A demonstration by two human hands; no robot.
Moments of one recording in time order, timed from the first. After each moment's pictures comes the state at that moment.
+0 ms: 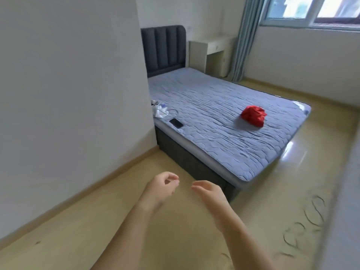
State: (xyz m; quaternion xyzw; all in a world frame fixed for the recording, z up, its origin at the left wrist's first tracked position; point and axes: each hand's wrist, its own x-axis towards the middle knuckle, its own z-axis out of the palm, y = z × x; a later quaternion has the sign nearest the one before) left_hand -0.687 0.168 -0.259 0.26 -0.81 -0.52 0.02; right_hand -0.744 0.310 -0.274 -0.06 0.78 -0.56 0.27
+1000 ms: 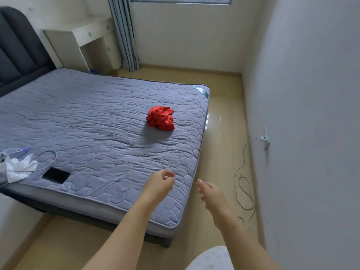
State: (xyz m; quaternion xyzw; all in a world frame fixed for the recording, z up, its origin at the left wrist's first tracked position) left_hand -1.211 0.390 -0.308 0.07 -0.84 -0.49 -0.22; right_hand -1.162 0.540 -0.324 0.27 0.71 -0.64 0.09
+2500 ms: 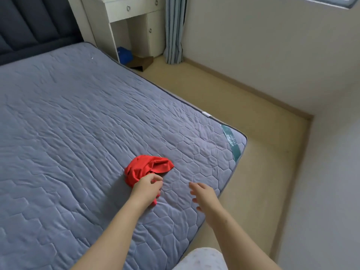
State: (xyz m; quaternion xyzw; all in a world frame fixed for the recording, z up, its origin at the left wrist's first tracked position) left_hand -1.872 0.565 -0.362 0.31 -0.77 -0.55 -0.12; right_hand -1.898 0.734 -0.351 0.17 0.76 -0.55 0.30
